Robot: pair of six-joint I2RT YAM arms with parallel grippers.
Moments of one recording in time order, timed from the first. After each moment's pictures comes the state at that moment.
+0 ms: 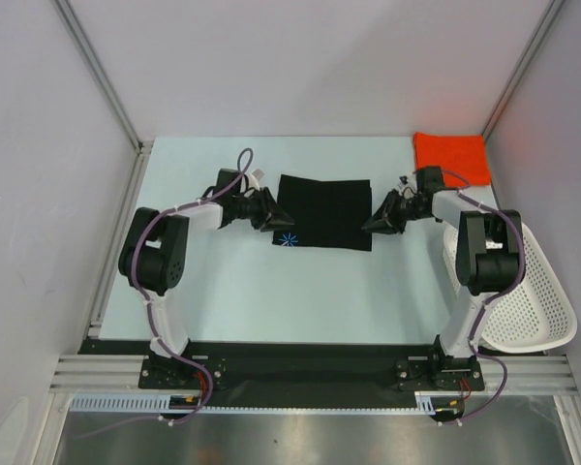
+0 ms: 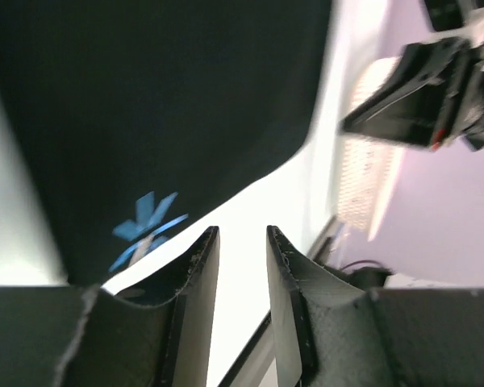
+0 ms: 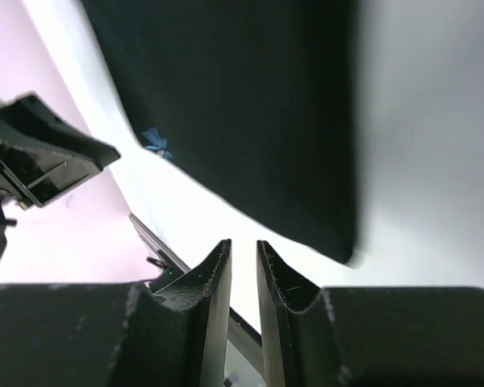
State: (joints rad) left arm -0.27 1.95 1.15 -0.02 0.77 -0.74; right arm 0.01 1.90 1.20 -0.44 -0.78 0.55
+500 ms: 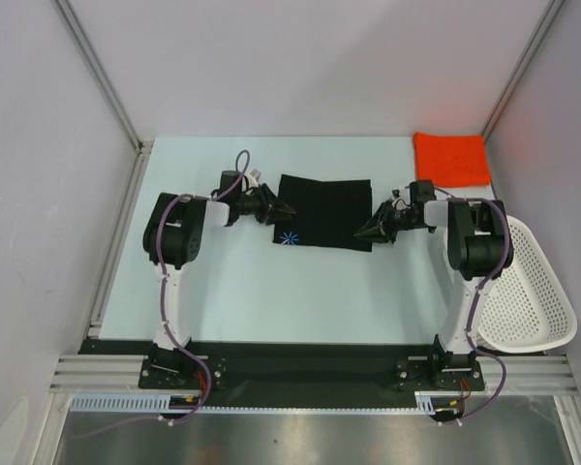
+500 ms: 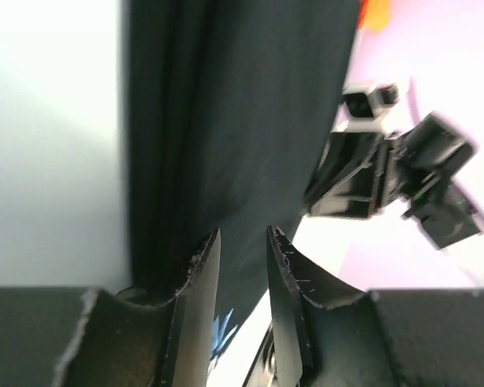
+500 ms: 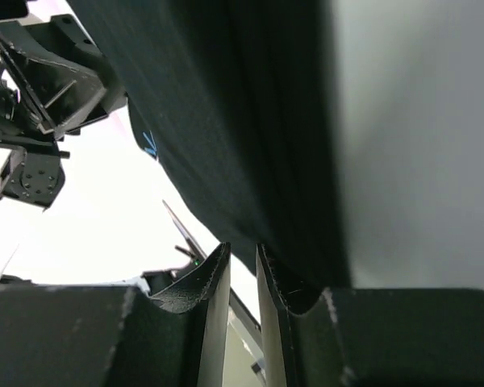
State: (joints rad) left arm -0.23 2.26 1.29 0.29 0.84 -0.98; right arm 0.03 2.06 1.16 -0.22 -0.93 0.65
